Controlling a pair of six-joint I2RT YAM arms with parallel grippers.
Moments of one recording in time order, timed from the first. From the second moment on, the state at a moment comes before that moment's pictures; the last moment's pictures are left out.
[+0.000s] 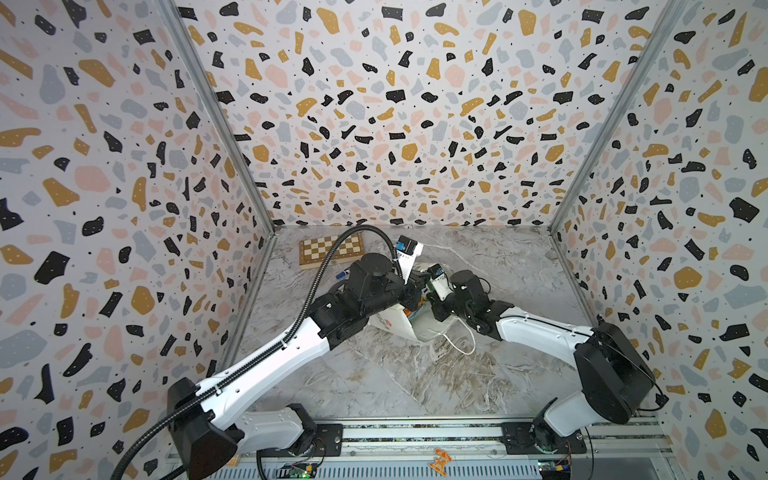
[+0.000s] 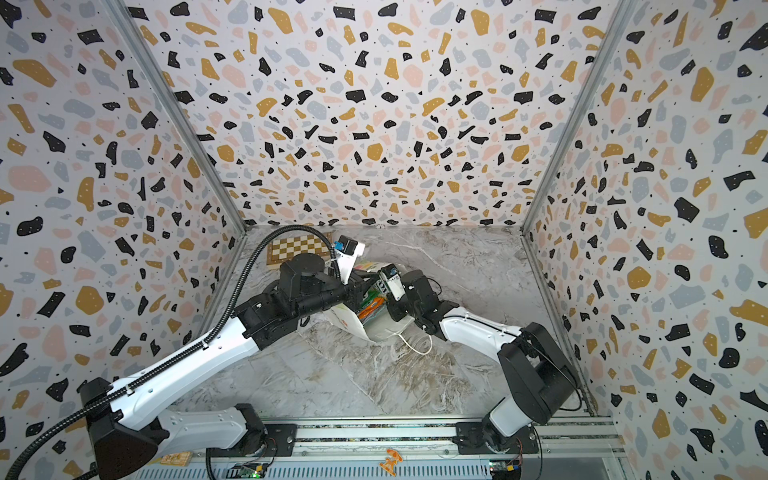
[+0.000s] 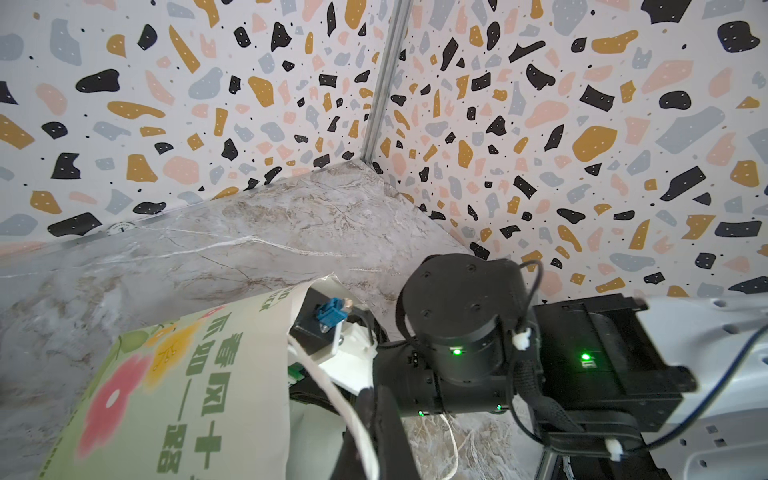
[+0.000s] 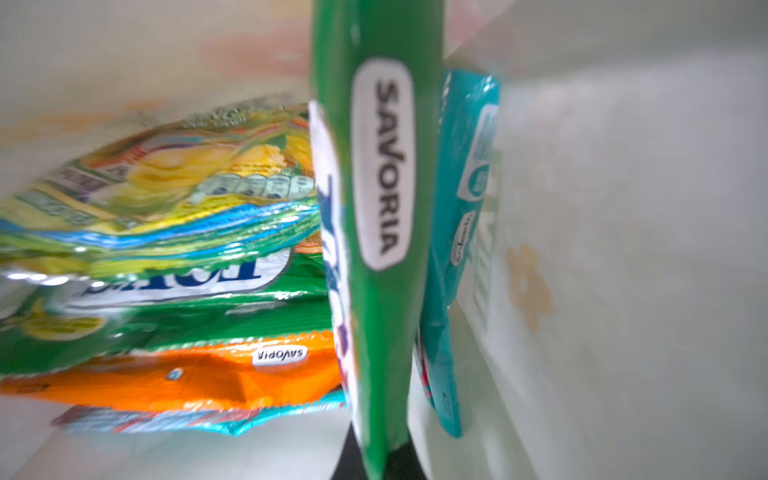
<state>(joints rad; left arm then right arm) -0.81 1.23 1.17 -0.26 0.11 -0.26 0.68 1.51 0.88 0.06 -0.09 -0.02</state>
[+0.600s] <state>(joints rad) -0.81 1.23 1.17 -0.26 0.06 -0.29 0.68 1.14 0.80 -0.10 -0.07 -0.01</state>
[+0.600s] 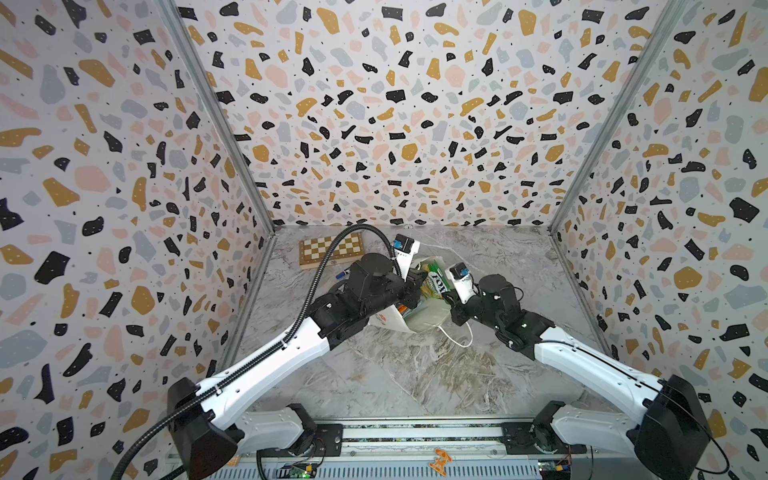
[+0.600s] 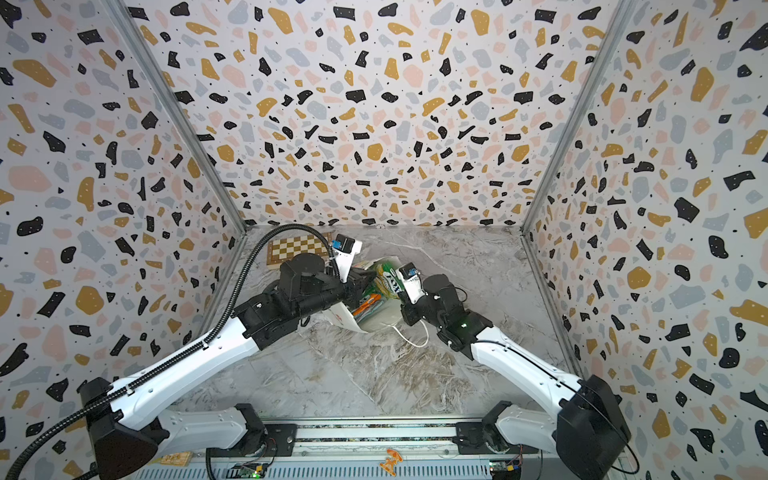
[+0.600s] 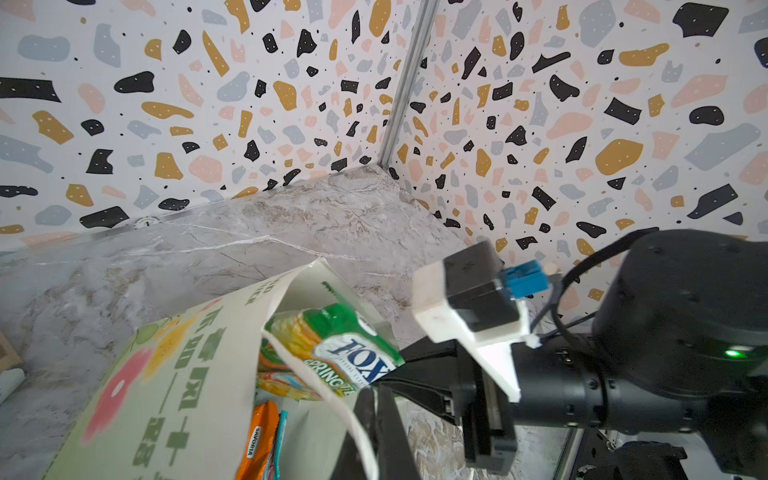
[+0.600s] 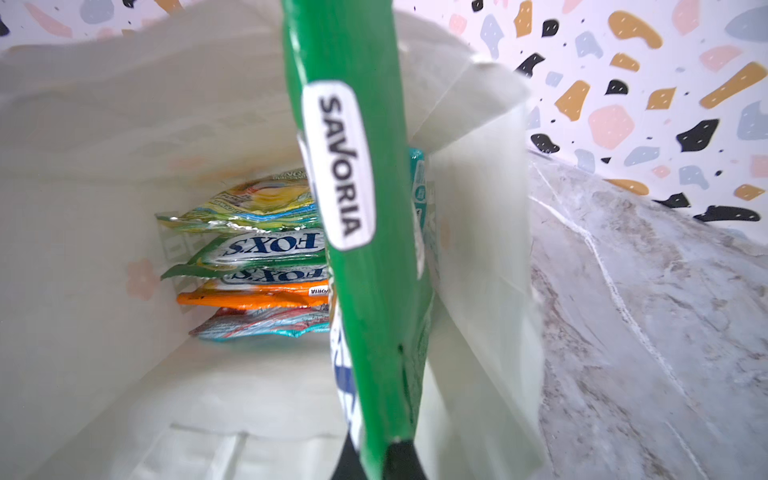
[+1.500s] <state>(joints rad) -0.82 1.24 1.17 -0.25 0.12 -0.30 0.51 0.75 0.82 -0.30 0.23 0.03</state>
